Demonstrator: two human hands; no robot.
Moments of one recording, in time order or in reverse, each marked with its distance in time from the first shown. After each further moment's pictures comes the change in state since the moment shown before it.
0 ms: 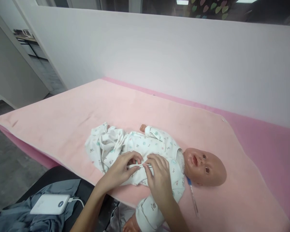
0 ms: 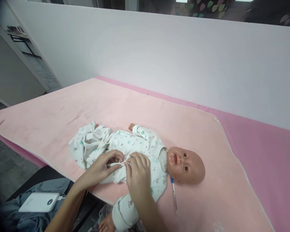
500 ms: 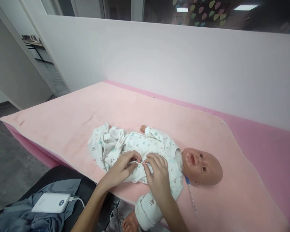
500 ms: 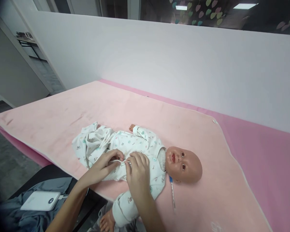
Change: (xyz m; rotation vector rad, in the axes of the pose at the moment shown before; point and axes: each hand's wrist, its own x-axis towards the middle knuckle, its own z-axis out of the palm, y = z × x) left_hand -0.005 0.005 0.003 -0.032 0.014 0.006; right_hand -0.001 0.002 0.002 -0.014 0.033 -0.042
